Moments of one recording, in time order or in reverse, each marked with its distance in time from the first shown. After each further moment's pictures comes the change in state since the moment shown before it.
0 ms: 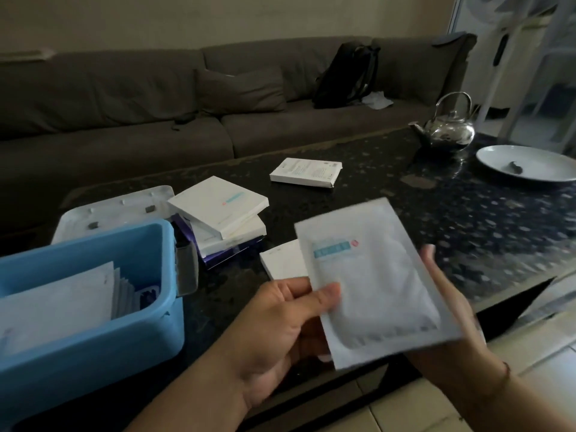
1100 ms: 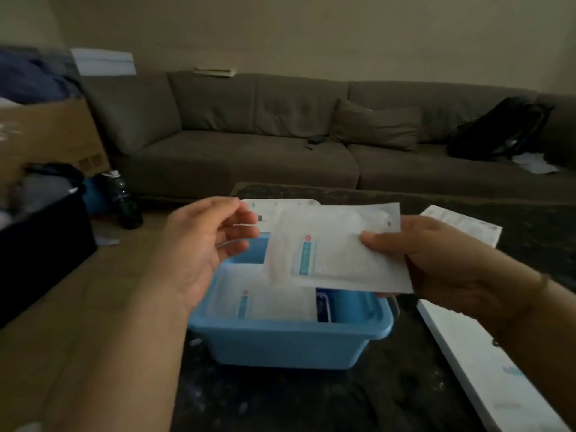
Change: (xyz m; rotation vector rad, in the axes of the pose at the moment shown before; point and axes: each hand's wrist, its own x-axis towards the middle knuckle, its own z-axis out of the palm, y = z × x) left_hand -0.154 0.107 -0.211 0.027 0.836 0.647; right_hand -0.024 0.002 0.285 -0.850 -0.687 0.204
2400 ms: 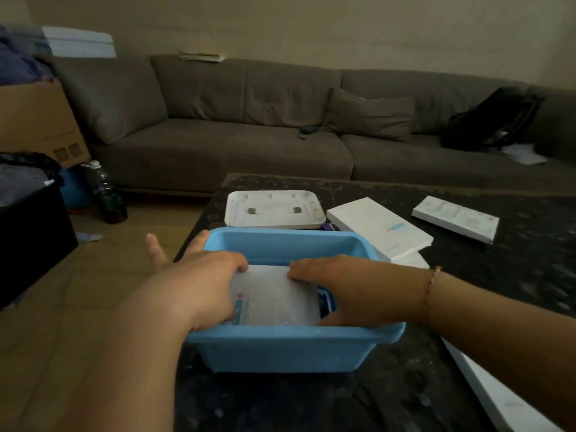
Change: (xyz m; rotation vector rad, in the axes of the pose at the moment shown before) left_hand 0.014 -0.031 -0.009 1.647 -0.382 -0.089; right_hand 0.054 0.034 0.038 -1.445 -0.330 -0.517
